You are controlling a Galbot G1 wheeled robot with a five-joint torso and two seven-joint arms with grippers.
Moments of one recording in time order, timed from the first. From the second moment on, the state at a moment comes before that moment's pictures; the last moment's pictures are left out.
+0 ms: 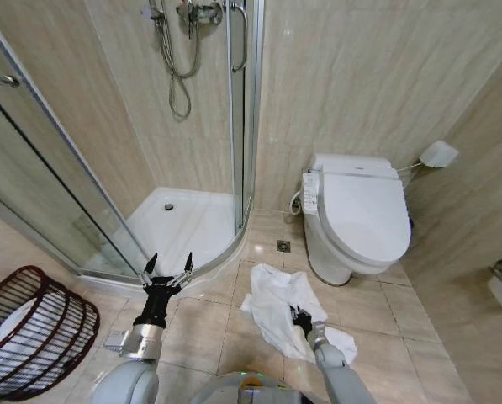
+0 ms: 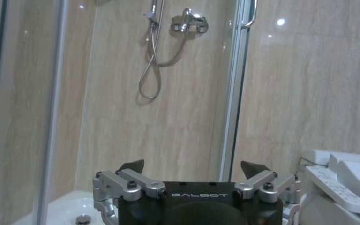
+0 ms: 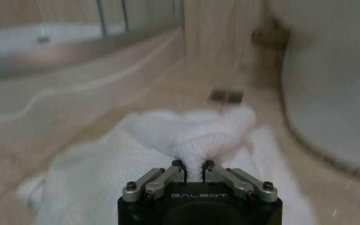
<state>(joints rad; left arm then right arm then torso) 1.82 -1.48 -0.64 -2.35 -0.25 -0.11 0.04 -1.15 1.41 0.49 0.98 0.08 0.30 -0.26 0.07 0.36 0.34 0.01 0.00</state>
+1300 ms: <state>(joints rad) 1.82 -1.48 -0.64 -2.35 -0.25 -0.11 0.04 -1.49 1.13 0.76 2.43 0.42 0.08 -0.11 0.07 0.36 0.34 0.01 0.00</state>
